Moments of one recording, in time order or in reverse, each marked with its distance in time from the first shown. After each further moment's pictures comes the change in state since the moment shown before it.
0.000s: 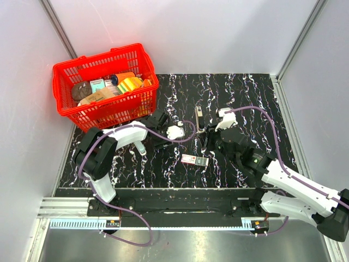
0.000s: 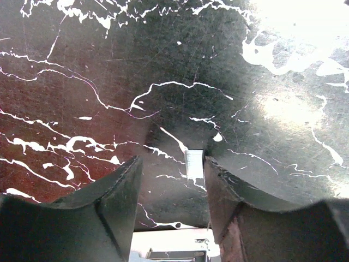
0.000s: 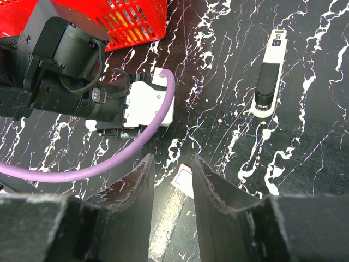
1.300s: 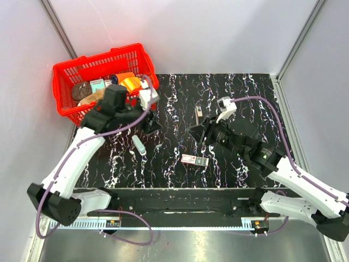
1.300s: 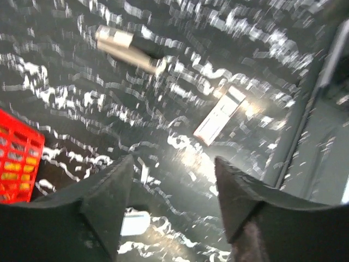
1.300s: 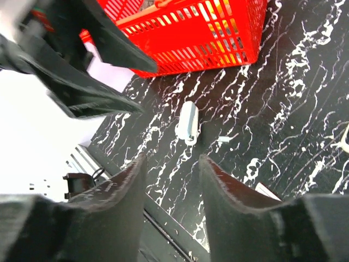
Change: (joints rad) left arm 0.218 -0.557 0.286 -0.238 0.586 -0.468; right arm -0.005 0.016 0.205 -0.003 -0.252 0.080
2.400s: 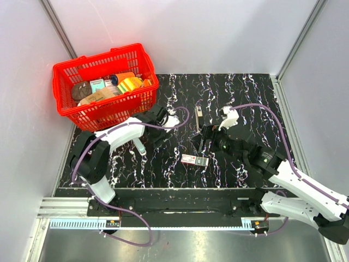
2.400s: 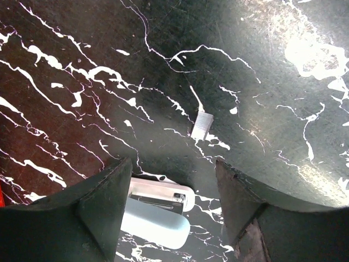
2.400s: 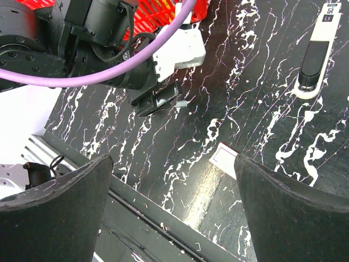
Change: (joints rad) left arm -0.217 0.490 -0.200 0.071 -0.719 0.109; right arm -0.001 -0.057 -0.093 -0.160 0.098 0.030
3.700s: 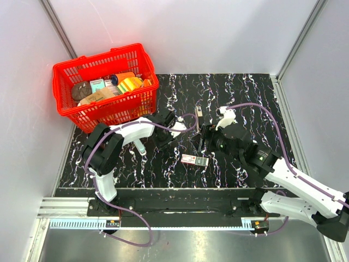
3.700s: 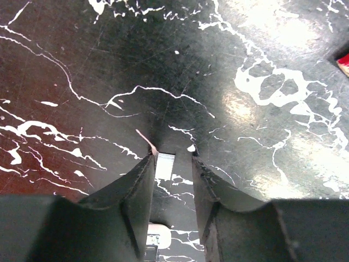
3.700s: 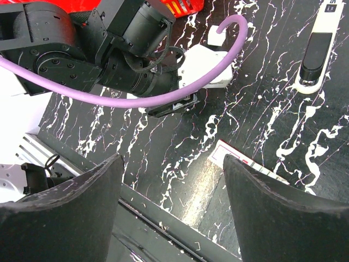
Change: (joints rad) left arm -0.044 0.156 0.039 0.019 0.092 0.032; right arm 0.000 0.040 -0.001 0.008 -0.001 0.012
